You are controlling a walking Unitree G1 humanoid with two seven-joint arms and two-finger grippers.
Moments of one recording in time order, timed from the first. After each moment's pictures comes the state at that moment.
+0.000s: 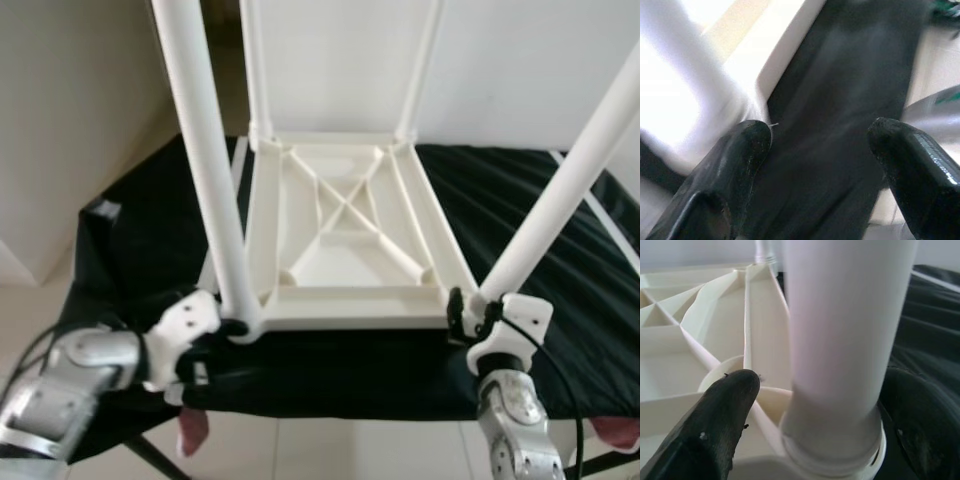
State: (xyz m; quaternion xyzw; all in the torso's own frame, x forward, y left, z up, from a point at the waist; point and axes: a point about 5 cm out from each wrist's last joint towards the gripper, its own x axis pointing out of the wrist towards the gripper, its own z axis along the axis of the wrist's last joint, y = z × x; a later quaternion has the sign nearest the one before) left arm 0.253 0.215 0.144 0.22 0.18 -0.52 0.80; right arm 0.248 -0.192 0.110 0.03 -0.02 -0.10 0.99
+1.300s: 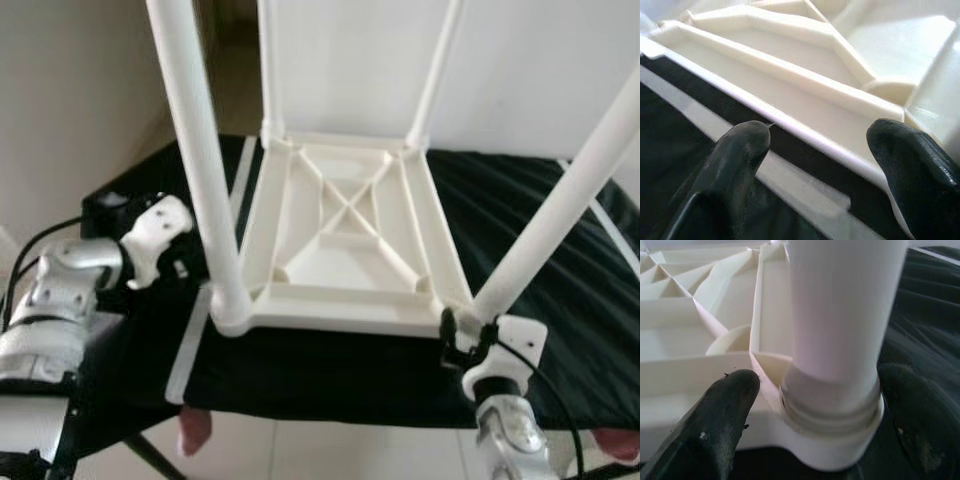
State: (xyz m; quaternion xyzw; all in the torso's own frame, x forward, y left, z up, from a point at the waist) left arm 0.356 0.227 0.192 0.27 0.07 -0.42 0.86; right arm 0.224 -0.185 0.098 0.04 0.01 -0.09 1.00
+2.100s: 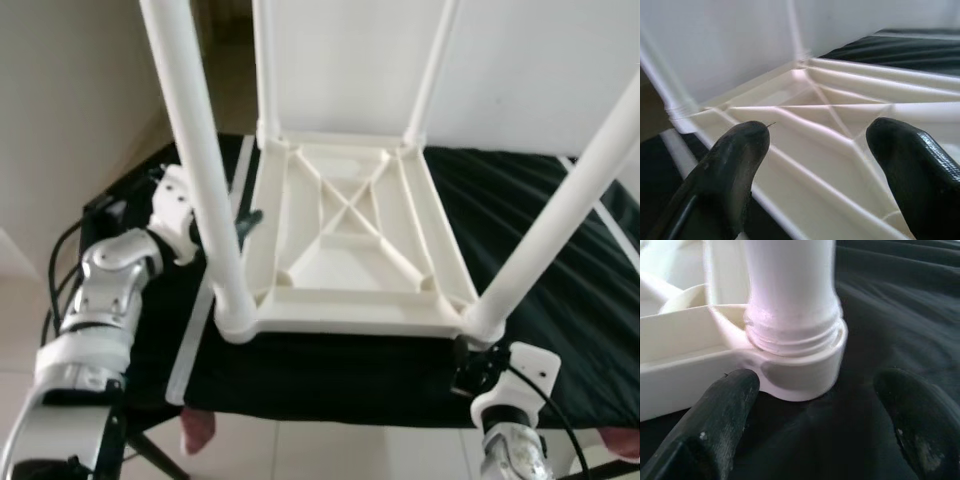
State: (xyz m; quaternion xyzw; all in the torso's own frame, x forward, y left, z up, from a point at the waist) left arm 0.350 0.180 0.198 0.13 -0.09 -0.39 0.91; right arm 0.203 -0.204 0.086 0.05 0.04 -0.19 0.98
